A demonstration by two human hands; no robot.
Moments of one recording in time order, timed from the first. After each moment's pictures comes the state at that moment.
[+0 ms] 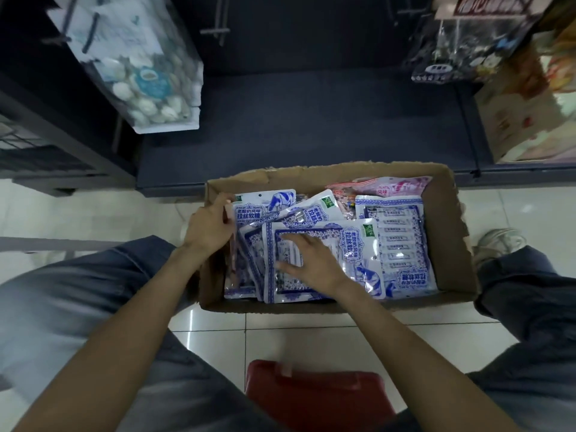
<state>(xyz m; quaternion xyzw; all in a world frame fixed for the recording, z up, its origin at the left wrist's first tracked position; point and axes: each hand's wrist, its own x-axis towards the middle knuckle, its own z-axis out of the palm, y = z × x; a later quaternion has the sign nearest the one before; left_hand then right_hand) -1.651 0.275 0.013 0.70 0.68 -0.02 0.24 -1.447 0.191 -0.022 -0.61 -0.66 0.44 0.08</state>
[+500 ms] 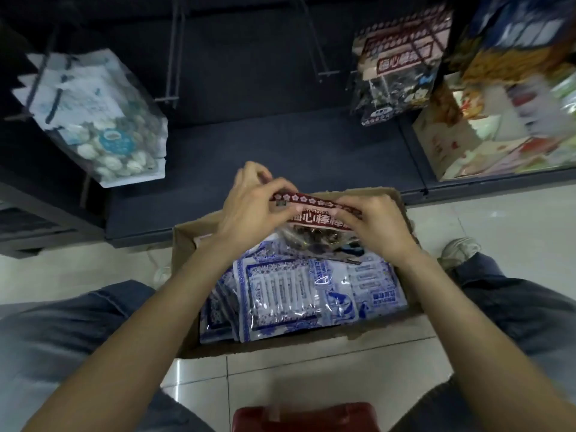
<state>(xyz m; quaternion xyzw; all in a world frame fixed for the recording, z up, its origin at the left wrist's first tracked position) -1.524 0.299 0.103 0.83 0.48 0.15 0.23 -1.312 0.228 0.087 -0.67 -0.68 0.18 0.25</state>
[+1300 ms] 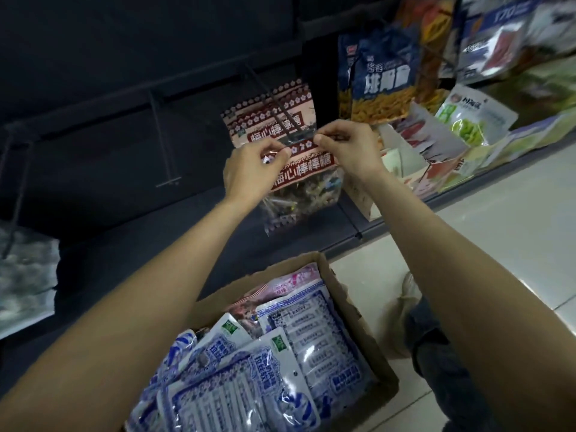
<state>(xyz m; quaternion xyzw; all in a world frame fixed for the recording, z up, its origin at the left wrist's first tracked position) -1.264 0.430 0.126 0.80 0.45 0.28 0.26 -1.098 0.366 0.119 -0.72 -0.45 0.18 0.50</state>
